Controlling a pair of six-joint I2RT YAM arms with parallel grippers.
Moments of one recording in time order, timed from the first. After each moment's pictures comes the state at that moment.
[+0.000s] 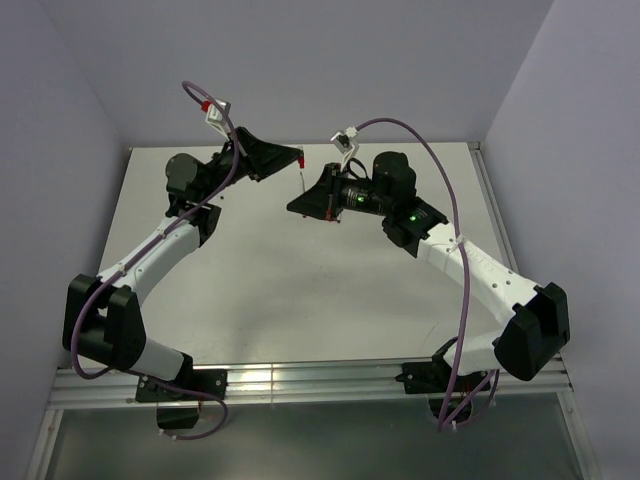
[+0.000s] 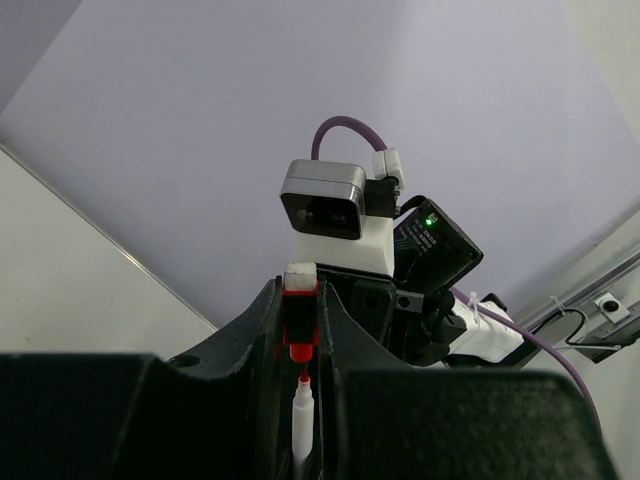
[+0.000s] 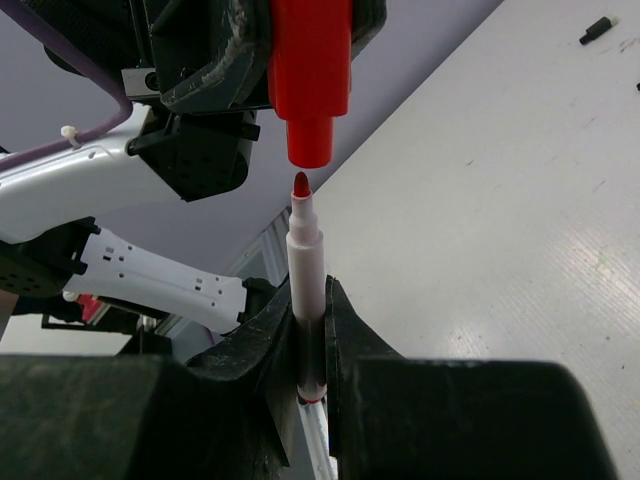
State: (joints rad) left arm -0.36 1.46 1.10 0.88 0.75 -1.23; right arm 0.61 1.35 1.18 0.10 -0.64 0.68
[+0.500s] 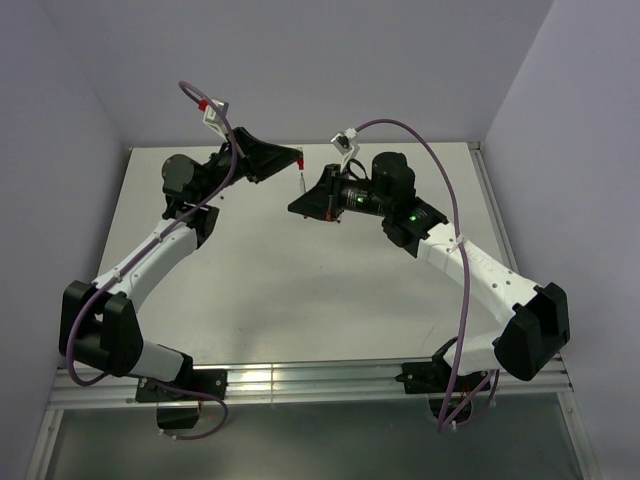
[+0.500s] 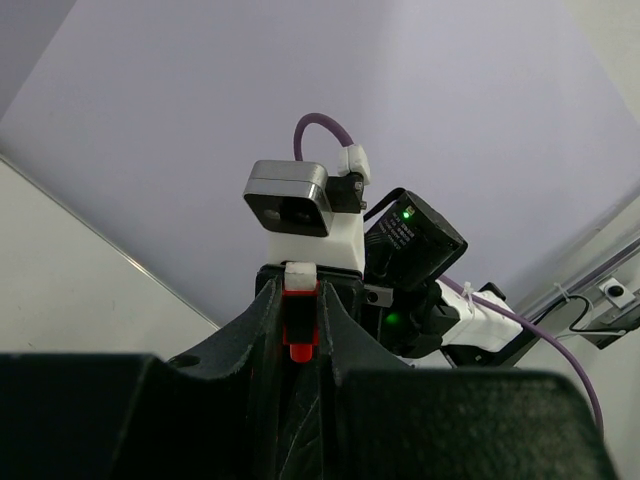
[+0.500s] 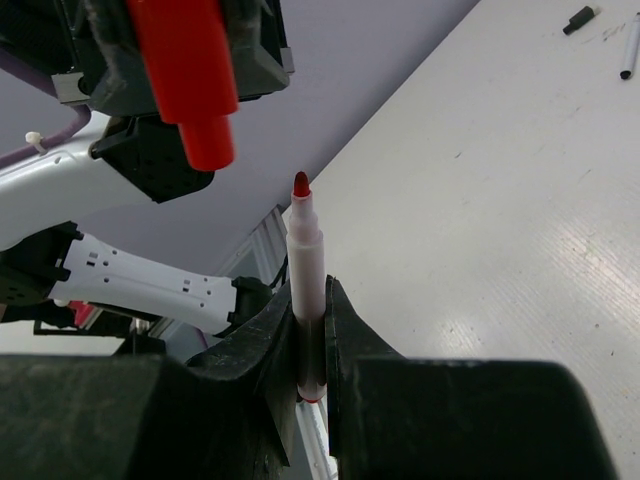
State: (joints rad) left arm -0.37 1.43 1.10 0.87 0.76 -1.20; right arm 0.61 1.35 1.18 0.07 -0.63 0.67
